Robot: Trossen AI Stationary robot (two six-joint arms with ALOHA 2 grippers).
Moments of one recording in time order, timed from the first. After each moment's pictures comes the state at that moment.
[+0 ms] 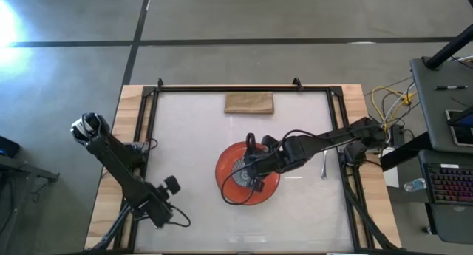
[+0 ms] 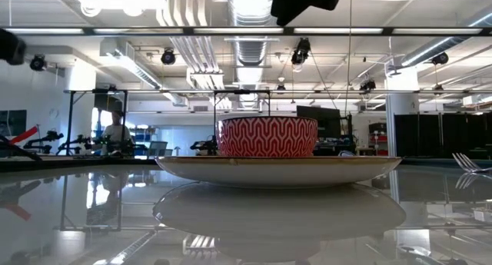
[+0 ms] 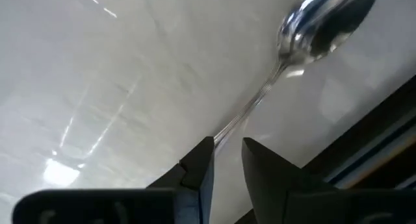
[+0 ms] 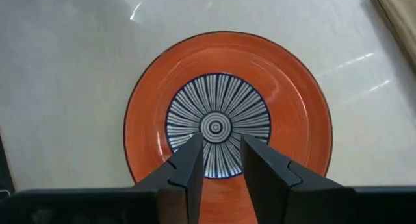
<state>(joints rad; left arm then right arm) -0.88 1.45 0.93 -1.07 0.03 0.03 0.29 1.81 1.76 -1.07 0.26 0.62</state>
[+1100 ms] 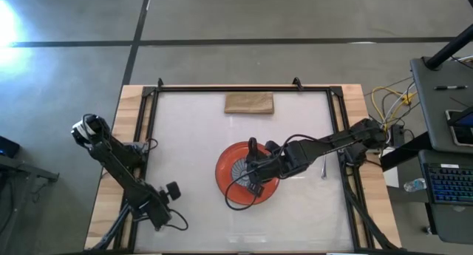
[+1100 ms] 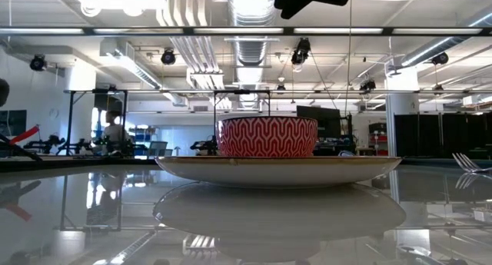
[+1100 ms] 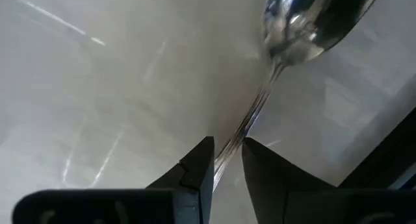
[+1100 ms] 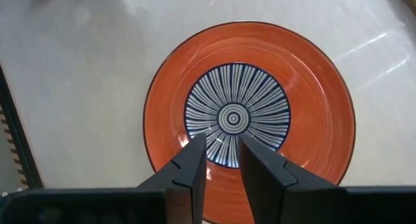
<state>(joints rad) -0.94 1.48 0.77 -0.83 0.10 0.10 0.33 1.82 1.76 -1.07 0.27 0.76</state>
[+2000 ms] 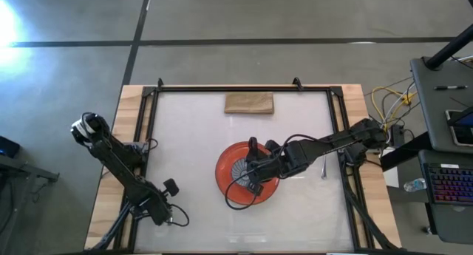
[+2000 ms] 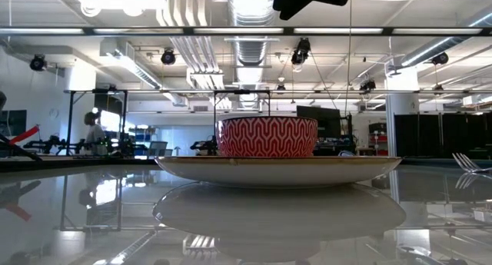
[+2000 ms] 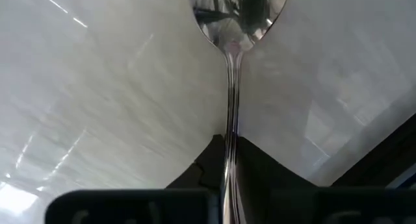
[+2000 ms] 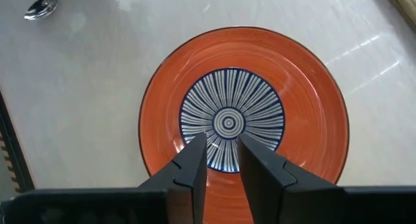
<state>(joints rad) -0.92 1.48 0.72 -0.80 0.15 -0.05 0.33 1.82 1.76 -1.07 0.29 0.77</state>
